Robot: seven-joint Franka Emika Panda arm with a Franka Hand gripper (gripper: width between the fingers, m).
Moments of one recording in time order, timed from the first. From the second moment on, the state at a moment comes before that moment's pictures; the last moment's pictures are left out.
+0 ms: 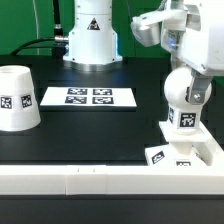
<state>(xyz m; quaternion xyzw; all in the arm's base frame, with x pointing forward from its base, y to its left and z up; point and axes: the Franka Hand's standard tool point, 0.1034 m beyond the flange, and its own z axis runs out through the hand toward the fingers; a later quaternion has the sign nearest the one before) 0.633 0.086 0.115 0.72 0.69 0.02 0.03</state>
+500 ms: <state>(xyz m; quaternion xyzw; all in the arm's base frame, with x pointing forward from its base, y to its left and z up) 0.633 0.086 0.114 0.89 0.46 0.03 0.02</state>
